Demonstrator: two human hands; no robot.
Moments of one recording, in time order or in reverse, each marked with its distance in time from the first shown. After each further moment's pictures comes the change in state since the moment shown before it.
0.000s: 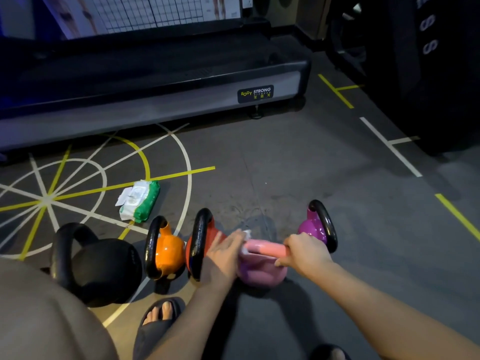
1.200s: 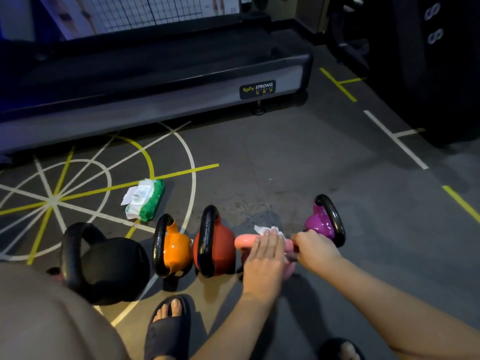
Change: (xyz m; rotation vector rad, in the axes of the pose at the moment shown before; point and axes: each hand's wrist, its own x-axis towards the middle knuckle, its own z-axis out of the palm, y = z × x) left_hand 0.001 0.072 0.035 0.175 0.074 0.095; right_hand -0.006 -0.003 0.002 0.031 0.003 -0.015
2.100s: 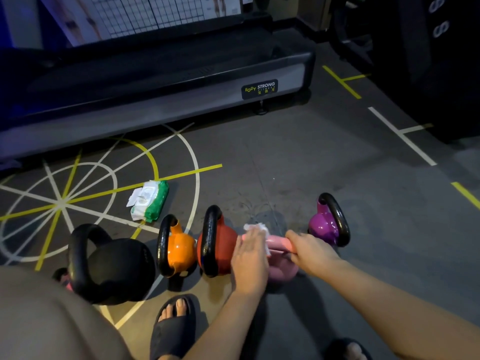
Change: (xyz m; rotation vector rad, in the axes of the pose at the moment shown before) left_hand -0.001 -0.024 -0.008 -0.142 0.039 -0.287; right_hand 0.001 -0.003 0.015 0.050 -0.006 -0.119
